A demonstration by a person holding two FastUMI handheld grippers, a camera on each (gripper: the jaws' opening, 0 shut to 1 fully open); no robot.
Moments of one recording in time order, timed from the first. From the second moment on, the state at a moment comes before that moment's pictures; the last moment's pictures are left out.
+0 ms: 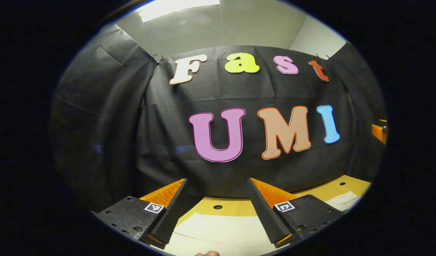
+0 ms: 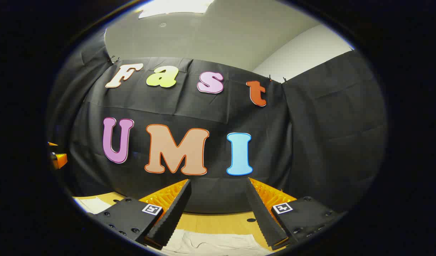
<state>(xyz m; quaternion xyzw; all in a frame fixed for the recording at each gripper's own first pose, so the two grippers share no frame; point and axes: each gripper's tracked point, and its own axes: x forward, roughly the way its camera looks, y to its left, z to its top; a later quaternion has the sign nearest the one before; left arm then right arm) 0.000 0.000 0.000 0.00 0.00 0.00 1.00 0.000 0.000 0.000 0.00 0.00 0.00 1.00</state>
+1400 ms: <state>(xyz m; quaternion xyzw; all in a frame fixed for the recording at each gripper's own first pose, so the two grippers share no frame) 0.000 -0.015 -0.008 0.00 0.01 -0.01 1.00 -0.023 -0.016 -0.054 -0.11 0.05 0.06 0.99</state>
